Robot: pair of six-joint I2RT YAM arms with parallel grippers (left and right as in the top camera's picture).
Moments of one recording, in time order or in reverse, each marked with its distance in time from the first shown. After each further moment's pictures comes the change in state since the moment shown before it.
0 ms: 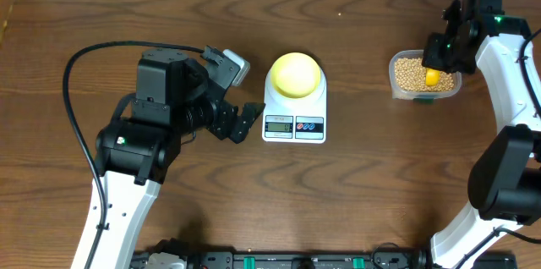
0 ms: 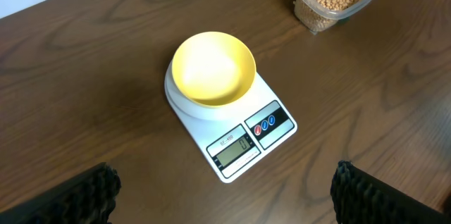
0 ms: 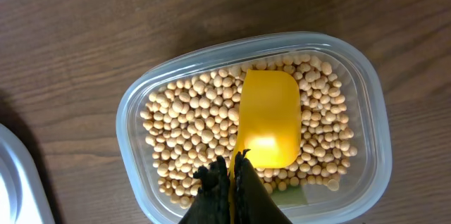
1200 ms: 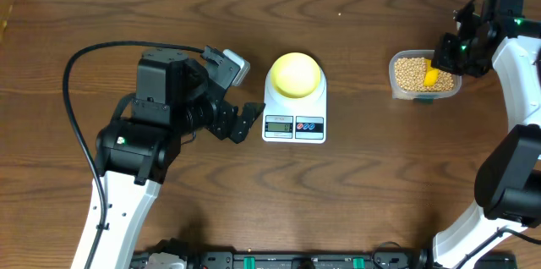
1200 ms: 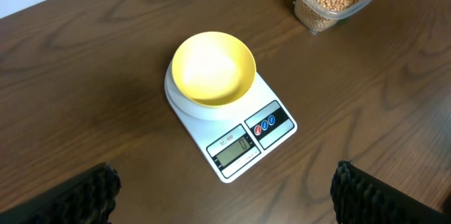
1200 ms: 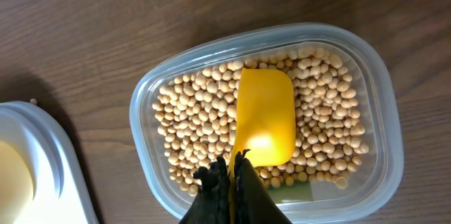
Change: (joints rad) left arm 0.000 0.000 0.000 0.000 0.000 0.000; right arm -0.081 0.000 -0.003 -0.014 -0.169 -0.015
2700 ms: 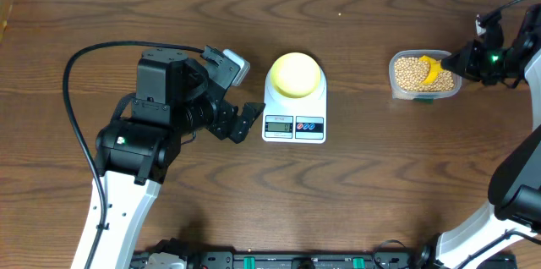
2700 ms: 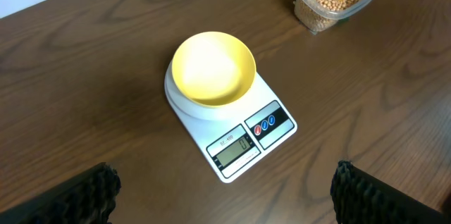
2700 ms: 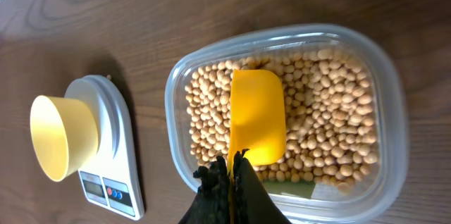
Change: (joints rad) left arm 0.000 0.000 0.000 0.000 0.000 0.000; right arm -0.175 0.000 -0.050 0.004 -0.358 -0.187
